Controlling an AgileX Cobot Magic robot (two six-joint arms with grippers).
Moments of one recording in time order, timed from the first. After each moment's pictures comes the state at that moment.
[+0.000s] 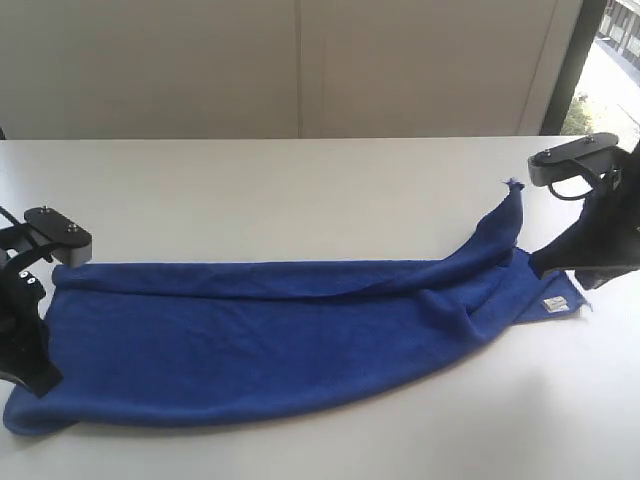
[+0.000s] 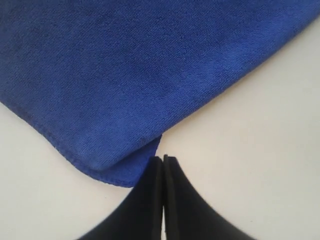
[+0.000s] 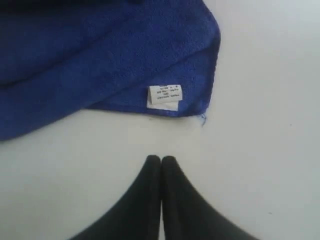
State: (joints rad) left arm -0.25 1.46 -0.83 -0.16 0.92 0.57; right arm -0.08 1.68 -1.08 -0.11 0.78 -0.19
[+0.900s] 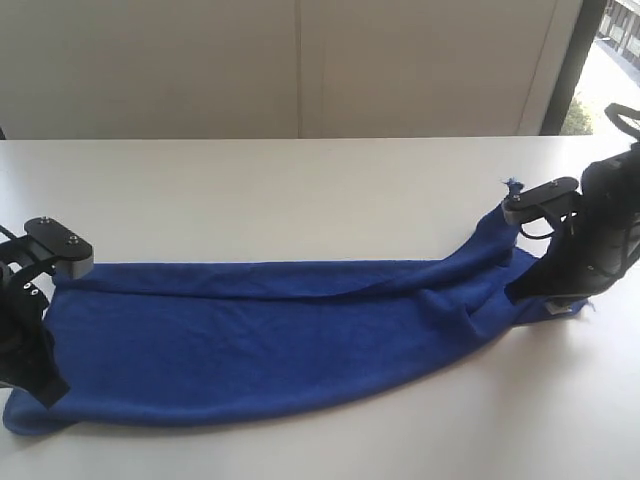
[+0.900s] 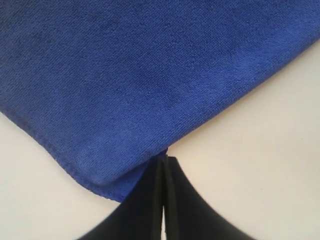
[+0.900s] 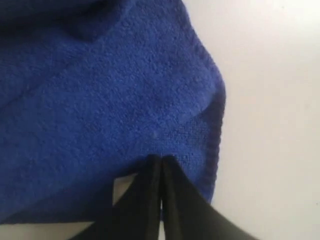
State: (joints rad) left arm -0.25 1.46 -0.78 -0.16 0.82 0.57; right arm -0.09 1.94 -1.09 -0.33 0.52 -0.01
